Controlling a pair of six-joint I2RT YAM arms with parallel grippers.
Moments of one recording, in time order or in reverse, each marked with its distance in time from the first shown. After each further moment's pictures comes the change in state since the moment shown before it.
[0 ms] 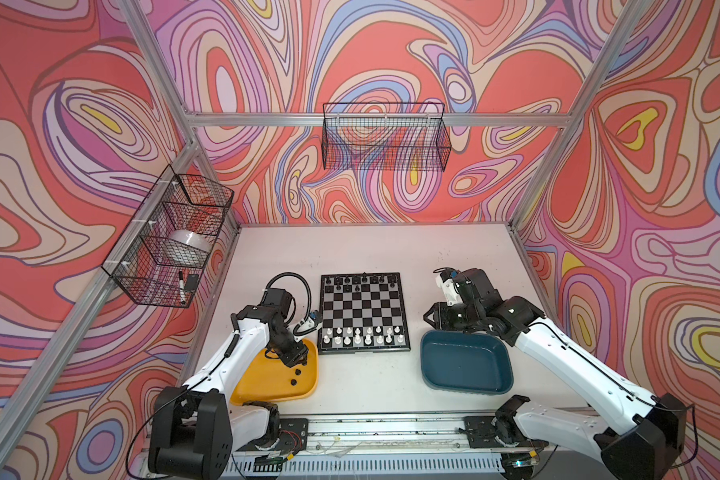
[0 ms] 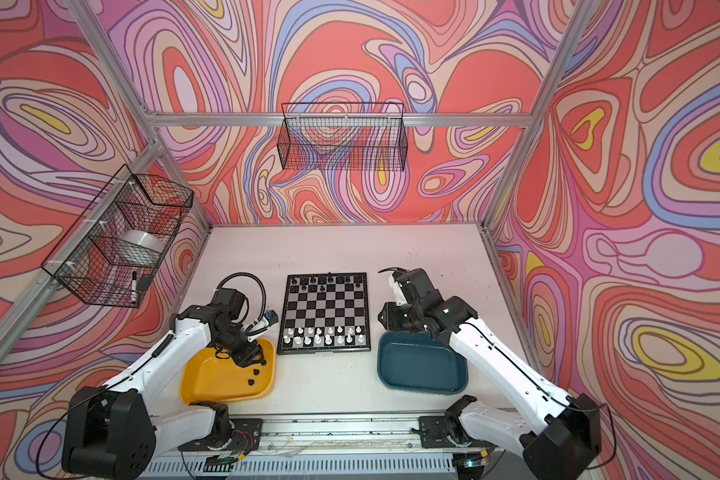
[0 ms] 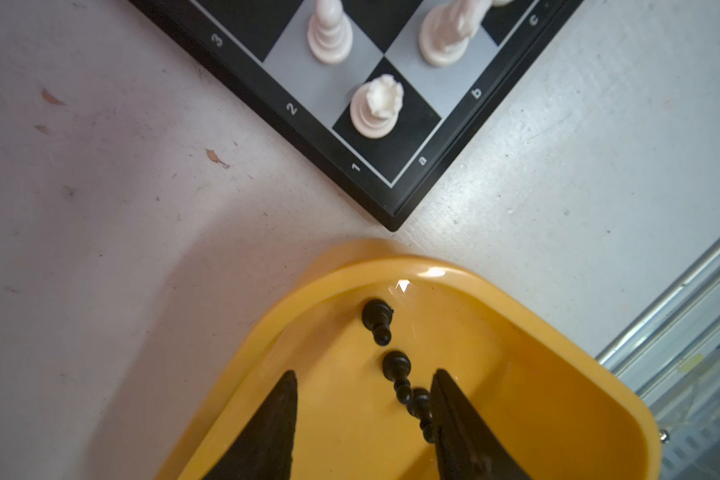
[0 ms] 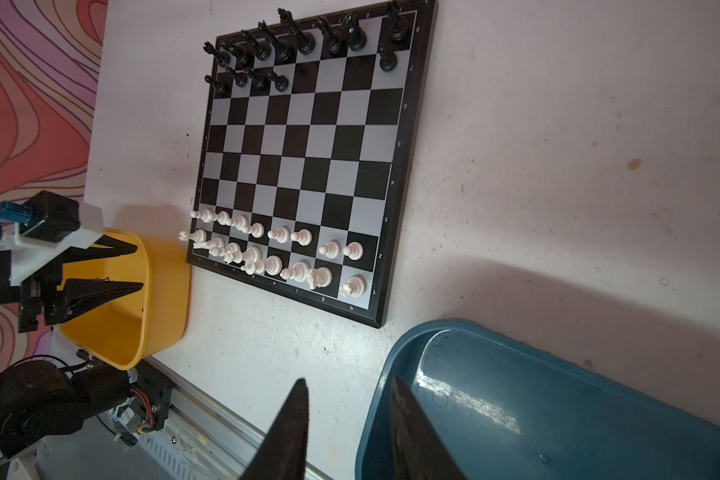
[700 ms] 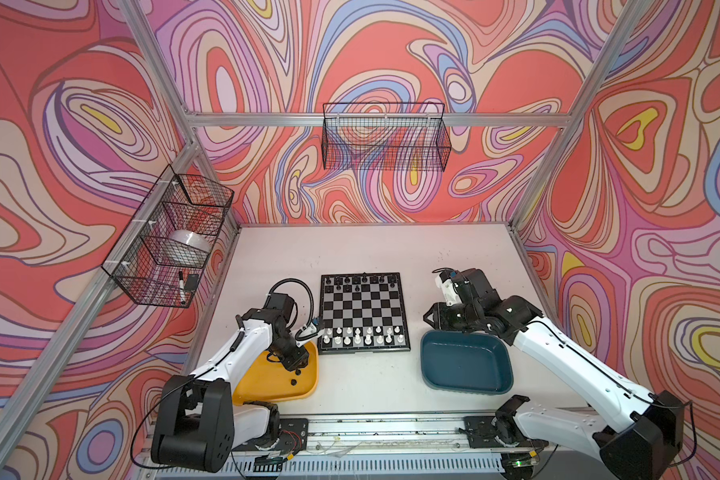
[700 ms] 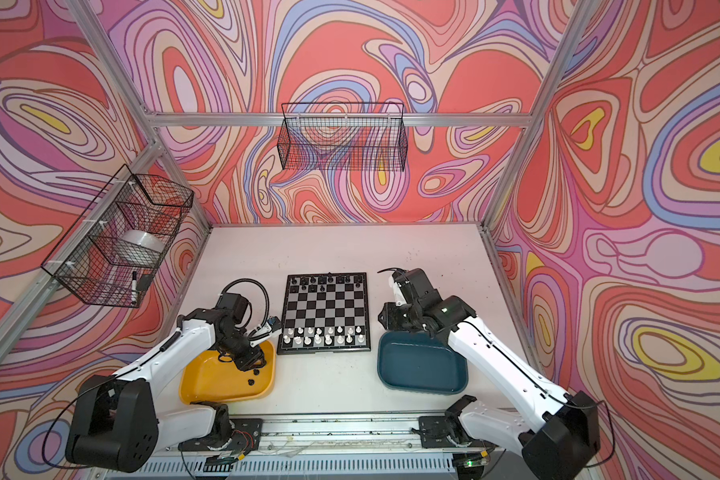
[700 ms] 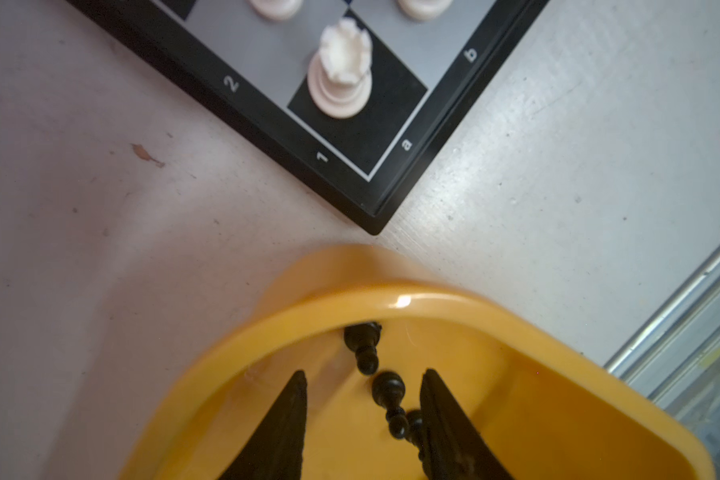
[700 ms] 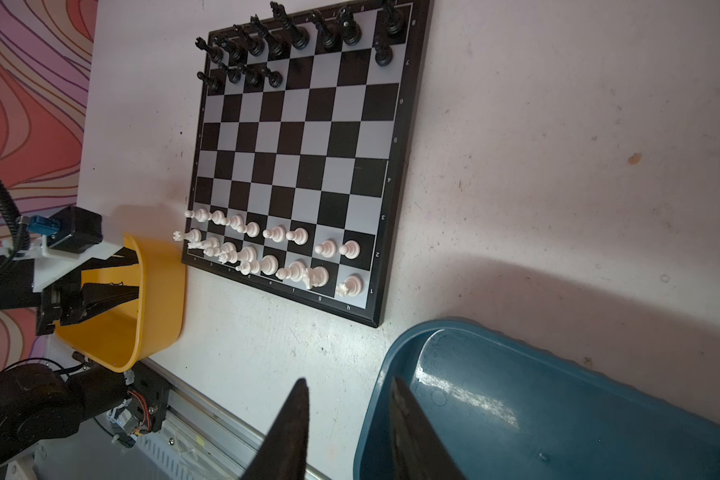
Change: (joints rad) left arm -0.008 0.037 -0.056 0.053 0.018 0.039; right arm 0.000 0.007 -0.002 0.000 0.002 0.005
